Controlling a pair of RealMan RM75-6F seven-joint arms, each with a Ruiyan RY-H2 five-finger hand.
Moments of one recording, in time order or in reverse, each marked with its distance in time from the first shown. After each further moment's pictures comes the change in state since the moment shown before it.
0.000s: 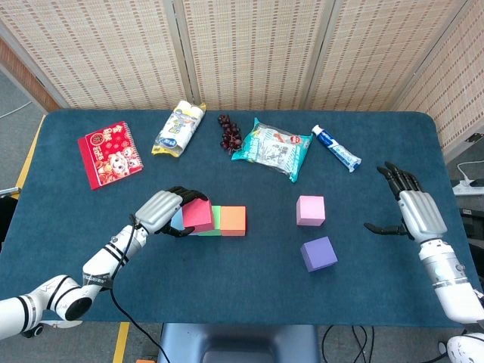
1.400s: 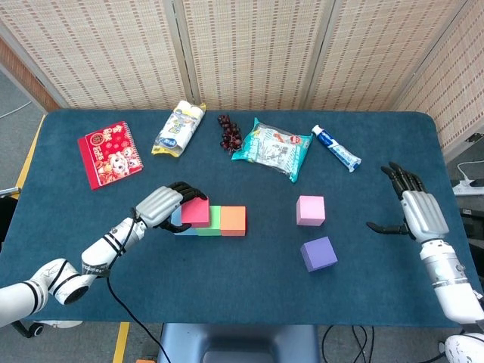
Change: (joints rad) left arm -0.081 -0.050 0.120 0.236 0.170 0.056 -0.227; right arm -0.010 -0.013 0.017 -0.002 0.038 -0.006 -0.033
